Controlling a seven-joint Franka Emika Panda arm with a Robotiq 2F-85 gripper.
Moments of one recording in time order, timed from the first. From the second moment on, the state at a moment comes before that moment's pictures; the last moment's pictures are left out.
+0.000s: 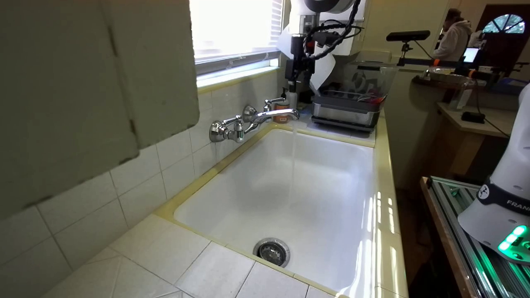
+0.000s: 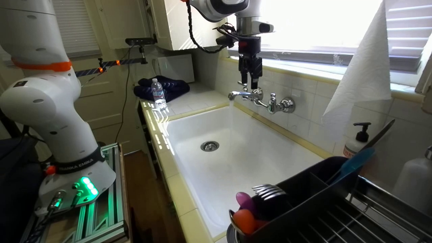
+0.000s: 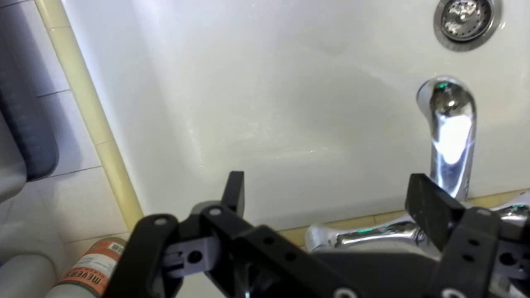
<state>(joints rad) -0.11 0.13 -0.10 -1.88 -0.05 2.00 0.05</state>
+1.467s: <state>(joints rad) -0.08 0.22 -0.03 -1.92 0.07 2.09 -0.22</state>
